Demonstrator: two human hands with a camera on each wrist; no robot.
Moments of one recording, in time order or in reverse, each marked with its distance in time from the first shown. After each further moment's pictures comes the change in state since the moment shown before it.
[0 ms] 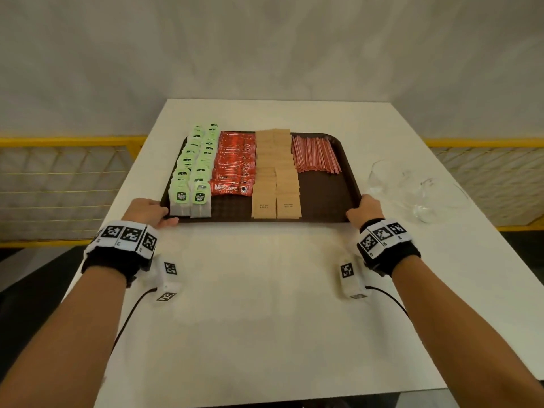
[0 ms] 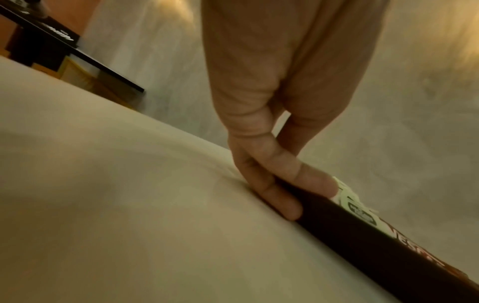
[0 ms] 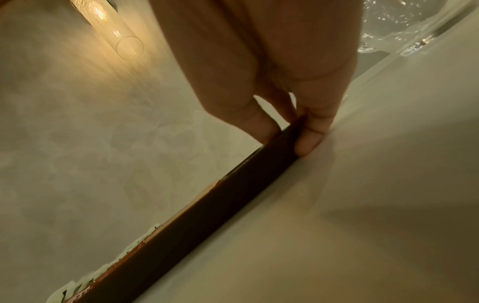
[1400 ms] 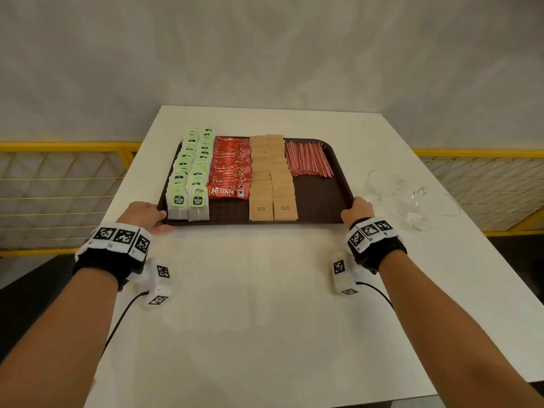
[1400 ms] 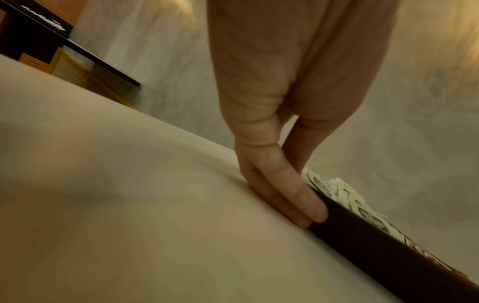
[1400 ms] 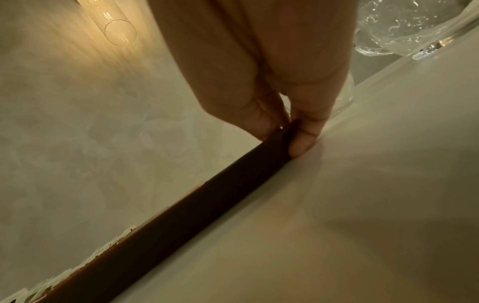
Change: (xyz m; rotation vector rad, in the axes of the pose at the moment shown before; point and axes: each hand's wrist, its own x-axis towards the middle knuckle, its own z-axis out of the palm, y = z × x) left_hand 0.024 0.000 -0.004 -0.064 -0.074 0.002; right_hand 0.006 -0.016 0.003 -0.075 0.042 0.022
